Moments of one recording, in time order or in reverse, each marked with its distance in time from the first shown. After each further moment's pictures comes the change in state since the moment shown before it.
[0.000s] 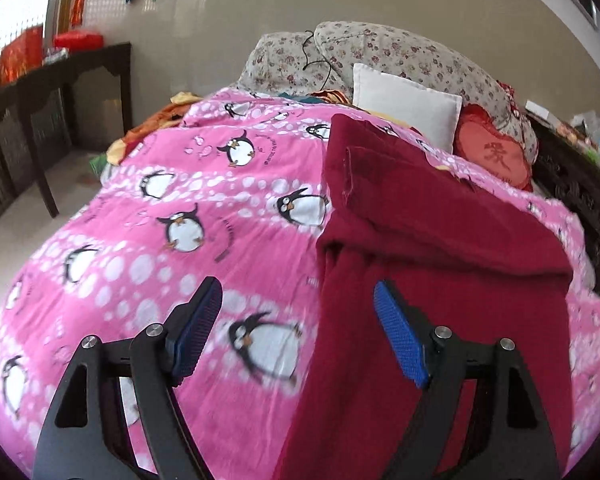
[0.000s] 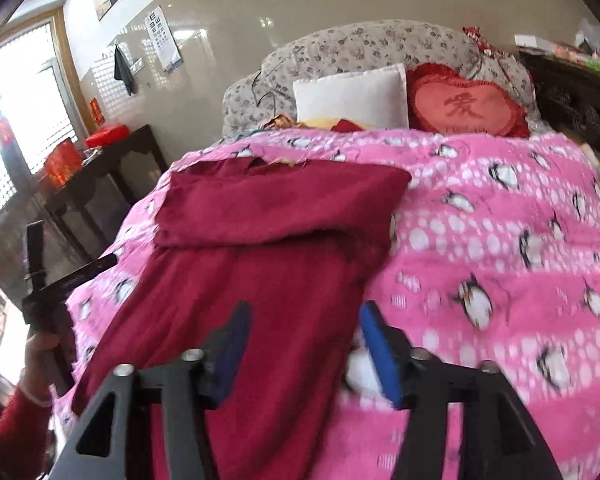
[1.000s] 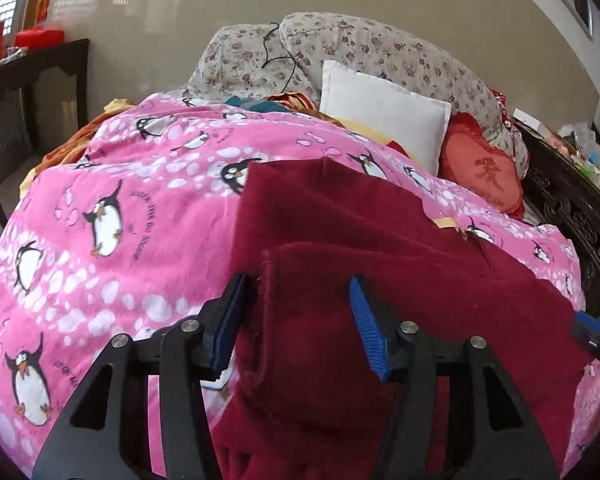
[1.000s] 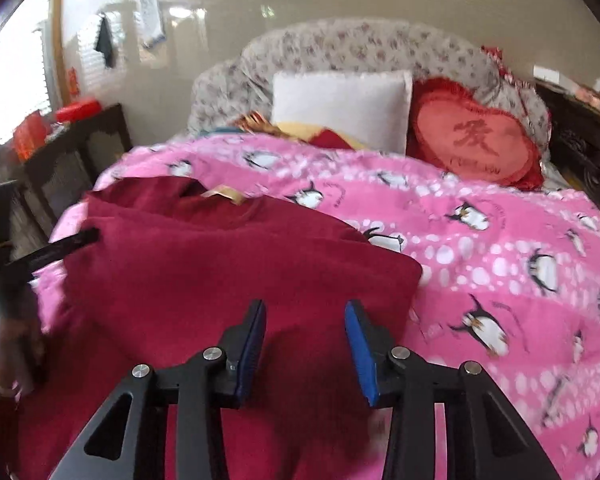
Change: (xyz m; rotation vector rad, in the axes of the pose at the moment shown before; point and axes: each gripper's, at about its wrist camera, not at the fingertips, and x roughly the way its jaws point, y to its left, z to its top) left arm 0.135 -0.043 0.089 -0.018 0.006 -0.127; right arm 0.124 -0.026 0.095 -0.131 -0.003 -0.133
